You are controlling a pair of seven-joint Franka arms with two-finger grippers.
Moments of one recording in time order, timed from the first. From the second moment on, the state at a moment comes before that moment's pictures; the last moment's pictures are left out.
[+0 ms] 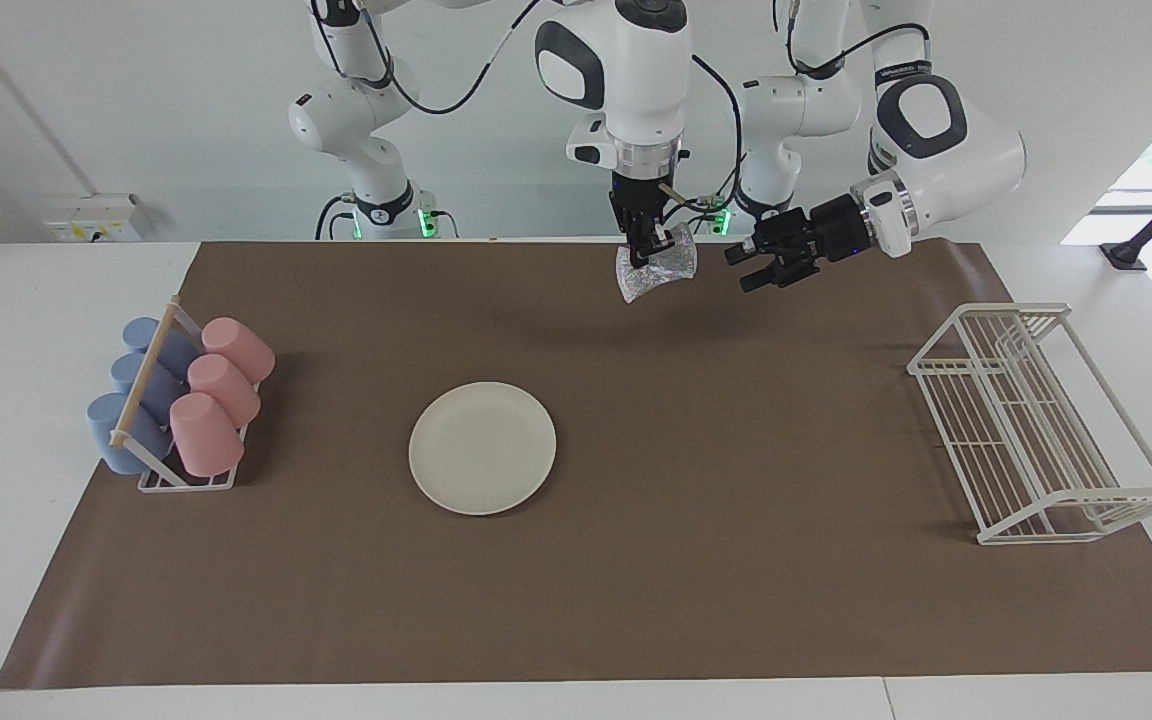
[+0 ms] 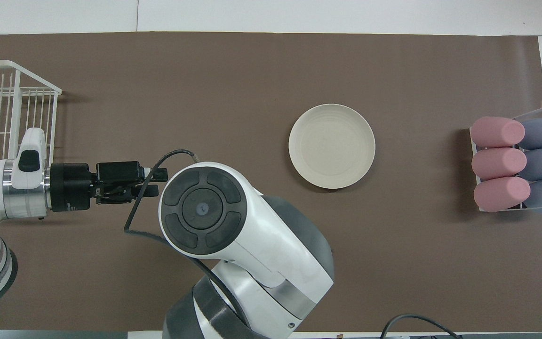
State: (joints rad) left arm -0.05 -0.24 -0.07 -2.26 -1.17 1.87 0.21; right arm 0.78 0.26 0.01 -1.44 0.04 1.75 1.93
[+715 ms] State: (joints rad) left arm -0.12 -0.23 -0.06 -2.28 -1.20 1.79 0.28; right arm 0.78 0.26 0.01 -1.44 0.04 1.75 1.93
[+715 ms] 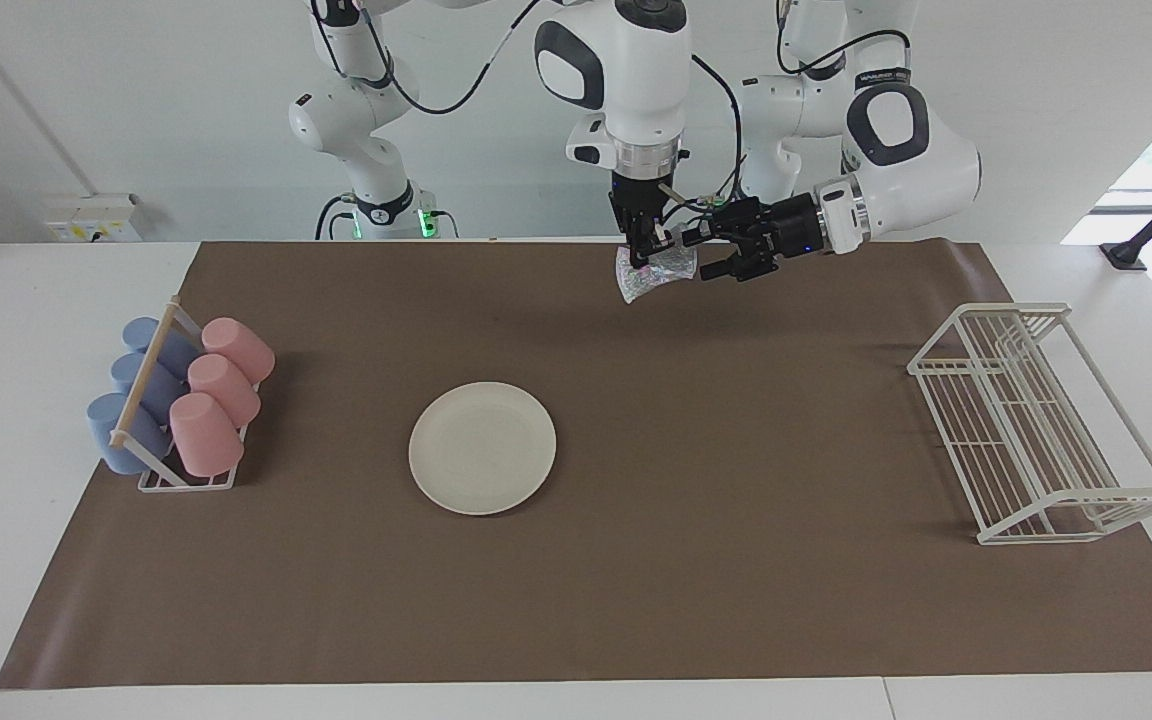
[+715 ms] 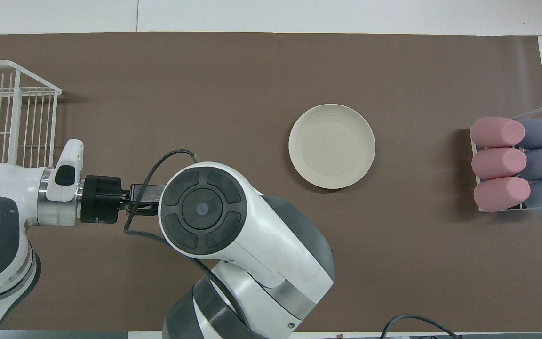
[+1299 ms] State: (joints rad) left arm -0.12 -0.23 -0.06 -2.28 -1.20 1.78 0.24; right arm 0.77 0.26 0.01 -1.44 0.04 1.75 1.92
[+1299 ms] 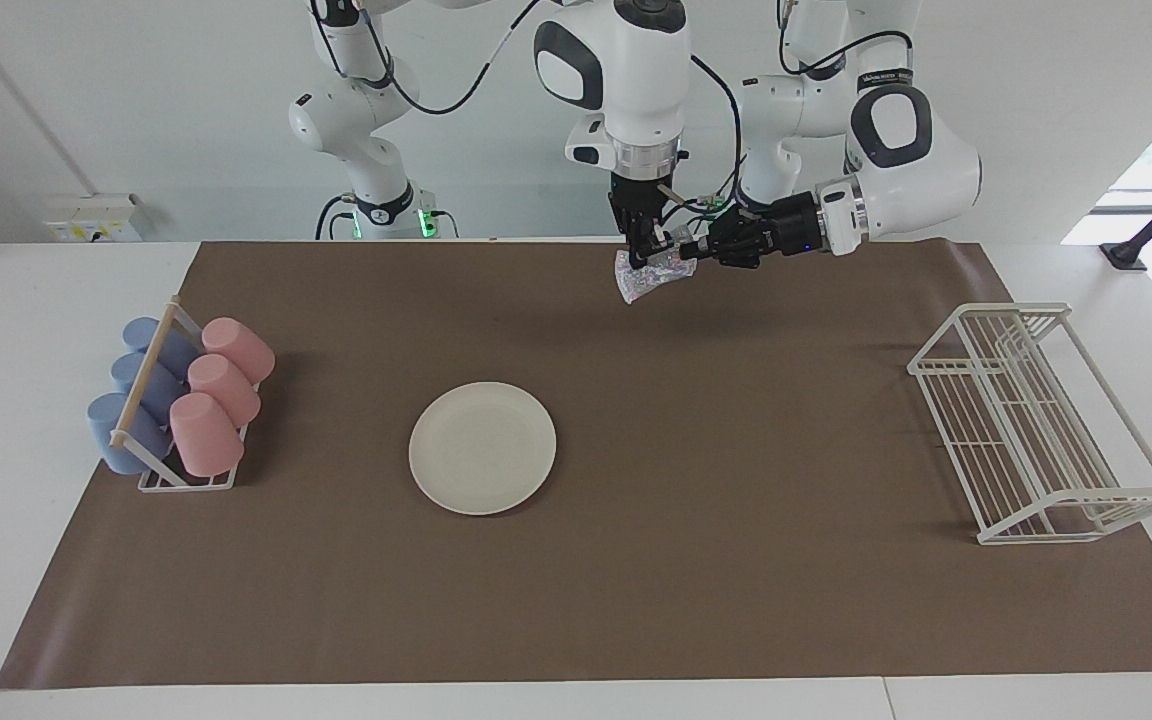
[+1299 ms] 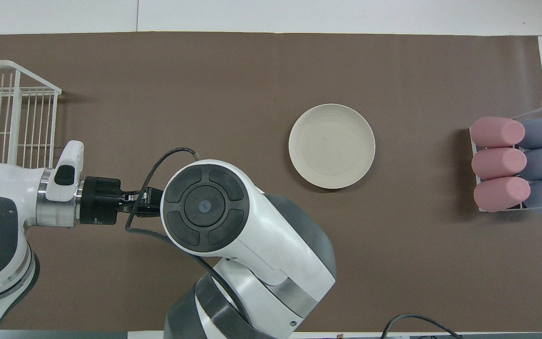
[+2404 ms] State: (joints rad) left arm -0.09 -0.16 -0.06 -2.15 -0.69 1.87 -0.13; right arm 0.27 0.02 -0.01 -1.44 0.04 1.37 0.90
